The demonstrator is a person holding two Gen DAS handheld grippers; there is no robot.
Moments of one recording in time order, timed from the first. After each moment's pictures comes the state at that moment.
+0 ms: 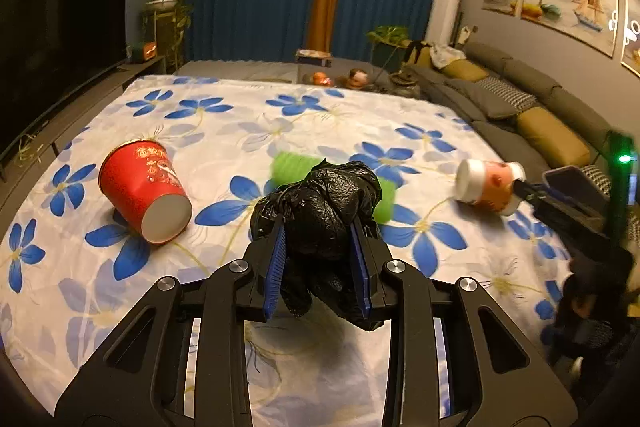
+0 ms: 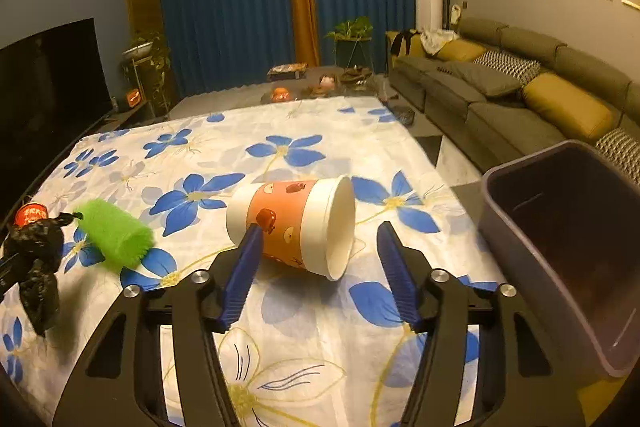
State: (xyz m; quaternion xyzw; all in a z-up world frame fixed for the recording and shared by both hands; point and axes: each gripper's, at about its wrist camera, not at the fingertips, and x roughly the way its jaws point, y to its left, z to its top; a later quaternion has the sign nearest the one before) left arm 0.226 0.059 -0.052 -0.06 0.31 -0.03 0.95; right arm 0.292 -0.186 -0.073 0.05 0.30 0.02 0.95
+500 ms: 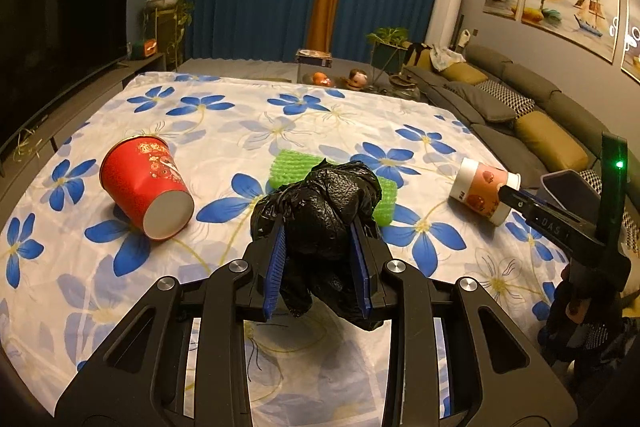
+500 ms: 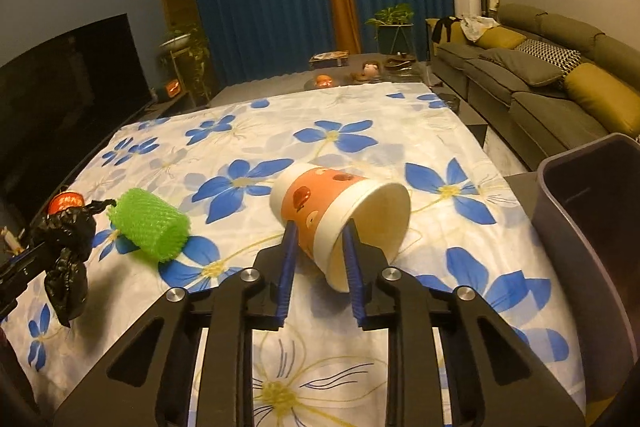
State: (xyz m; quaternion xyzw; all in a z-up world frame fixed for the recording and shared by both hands) left arm 0.227 0.064 -0.054 -0.07 0.31 -0.03 0.95; right arm 0.294 -0.168 -0.075 0.05 0.31 0.10 0.94
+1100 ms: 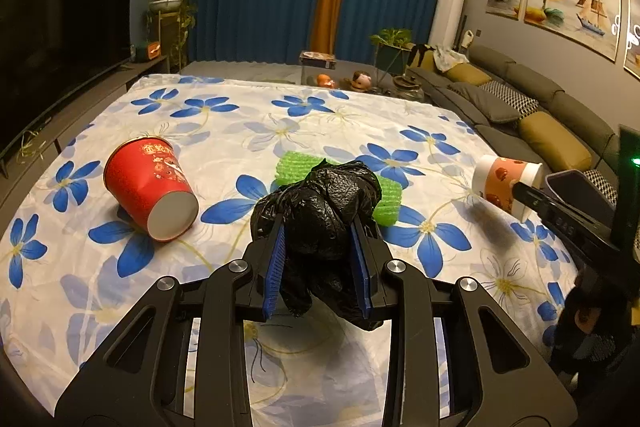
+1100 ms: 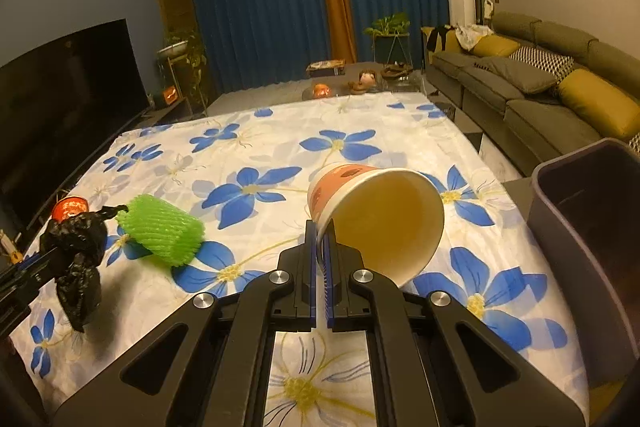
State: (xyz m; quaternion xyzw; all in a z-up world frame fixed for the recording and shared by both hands) left arm 0.225 0.063 -0.054 -0.06 0.30 -0.03 0.95; right arm 0.272 -0.157 -0.062 0.05 0.29 0.08 0.95
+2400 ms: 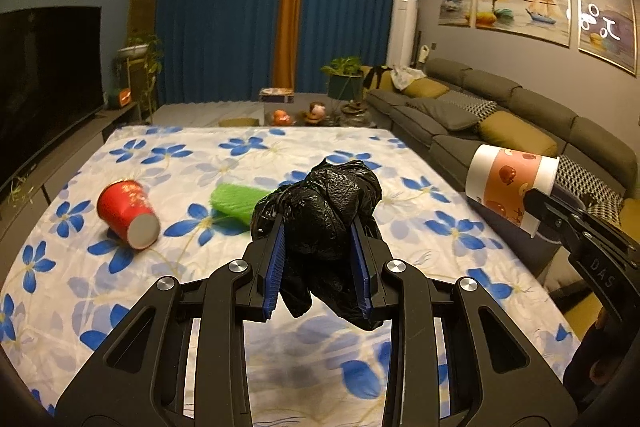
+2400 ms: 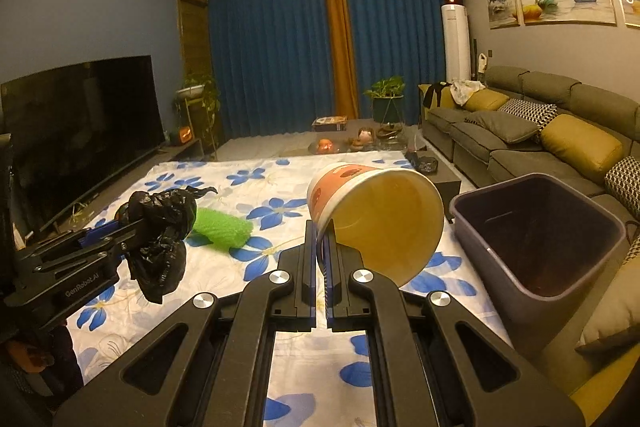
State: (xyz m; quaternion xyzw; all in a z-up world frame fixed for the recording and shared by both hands) left arm 0.147 -0.011 -0.006 -0.02 0.24 -0.09 0.97; right arm 0.124 -0.189 0.000 0.04 0.19 0.08 0.98
